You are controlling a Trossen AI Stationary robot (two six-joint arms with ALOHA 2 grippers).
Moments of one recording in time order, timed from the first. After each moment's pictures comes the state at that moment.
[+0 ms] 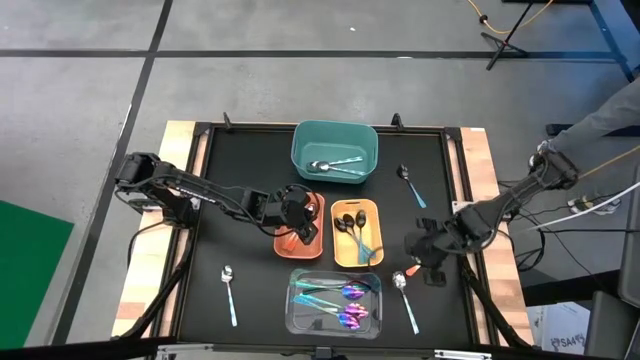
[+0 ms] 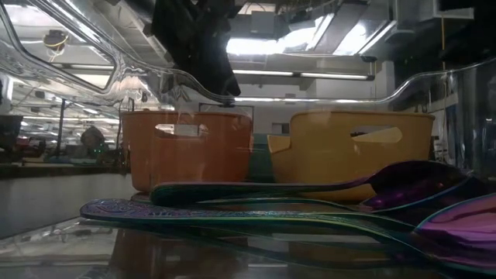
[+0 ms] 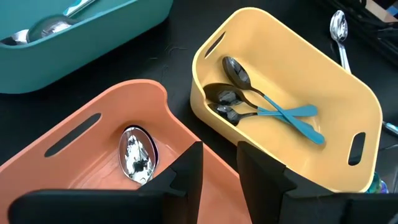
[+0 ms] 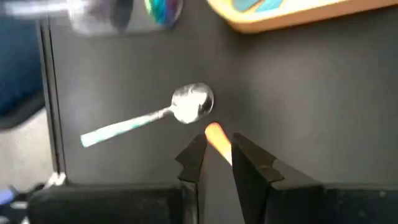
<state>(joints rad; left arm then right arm) -0.15 1.57 1.03 -0.28 -0.39 -0.80 0.56 1.16 0.92 -0.95 -0.04 0.62</state>
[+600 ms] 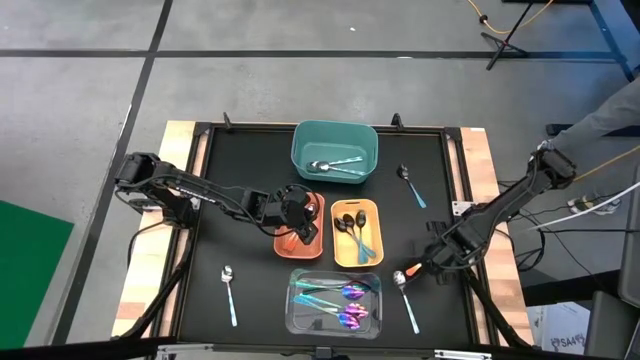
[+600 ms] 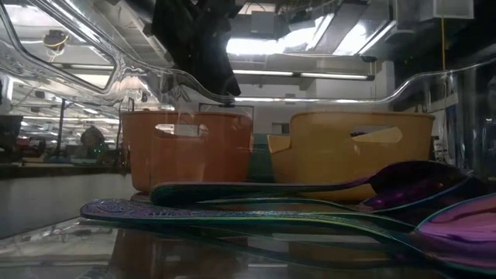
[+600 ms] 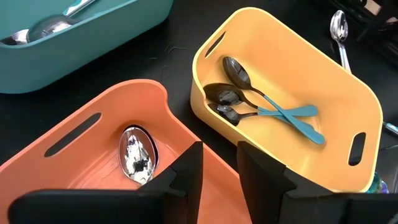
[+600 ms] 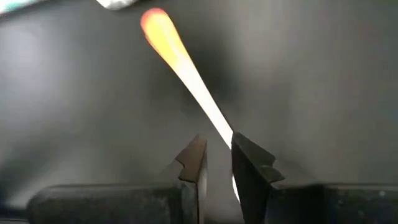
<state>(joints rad) -0.15 1.57 1.03 -0.28 -0.39 -0.80 0.68 1.16 0.65 -0.94 -0.03 0.62</state>
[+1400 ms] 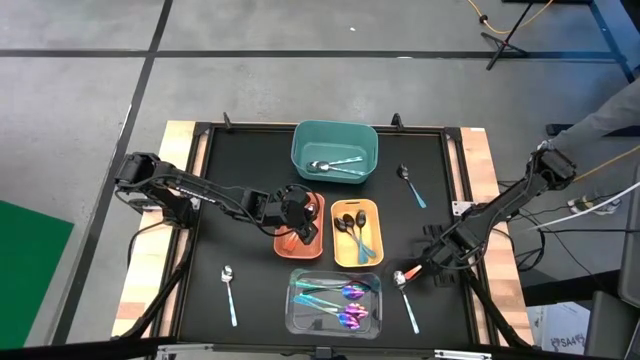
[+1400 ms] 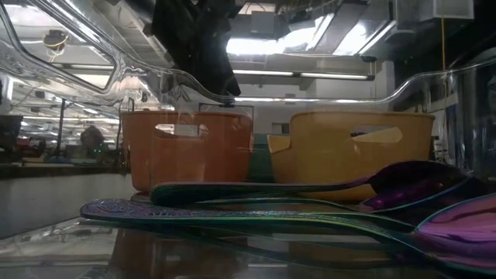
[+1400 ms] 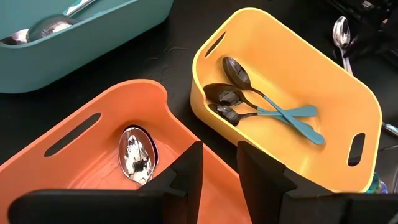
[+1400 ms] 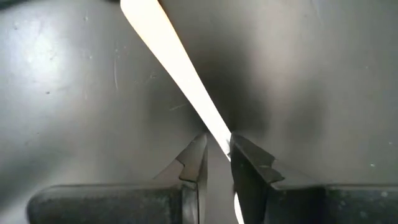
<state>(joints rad) -0.15 1.57 1.03 -0.28 -0.39 -0.80 0.68 1.16 0.52 -0.74 -0.07 0.62</state>
